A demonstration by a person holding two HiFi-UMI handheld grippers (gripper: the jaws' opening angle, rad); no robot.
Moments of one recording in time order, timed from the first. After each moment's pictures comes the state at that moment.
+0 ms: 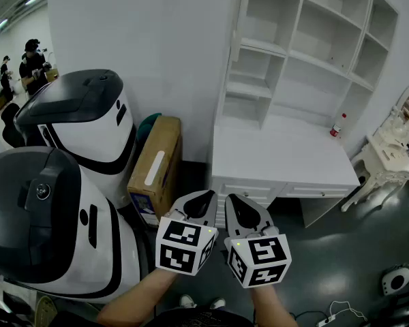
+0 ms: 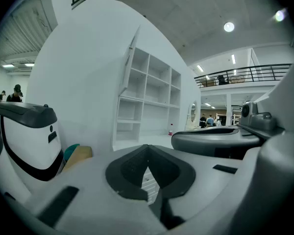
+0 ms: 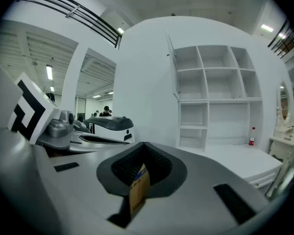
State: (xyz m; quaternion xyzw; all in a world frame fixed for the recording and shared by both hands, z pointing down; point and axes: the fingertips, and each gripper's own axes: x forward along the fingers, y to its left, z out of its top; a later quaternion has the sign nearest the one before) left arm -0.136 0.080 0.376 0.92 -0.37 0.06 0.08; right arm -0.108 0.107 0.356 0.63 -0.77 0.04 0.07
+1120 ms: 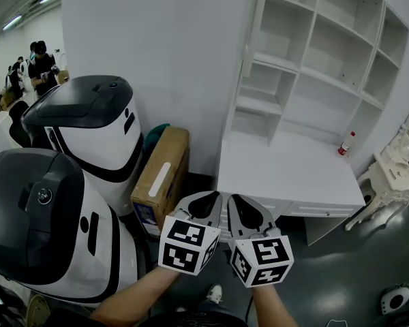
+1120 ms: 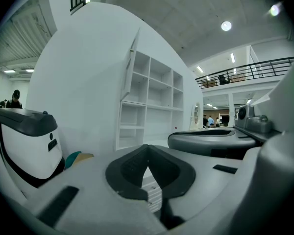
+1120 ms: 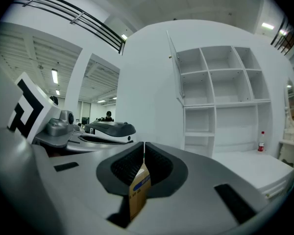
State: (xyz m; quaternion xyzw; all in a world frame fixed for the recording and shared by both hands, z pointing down) left arm -0.130 0.044 0.360 0.92 -0.38 0.05 0.06; right arm -0.104 0.067 0.342 0.60 -0.79 0.02 0.05
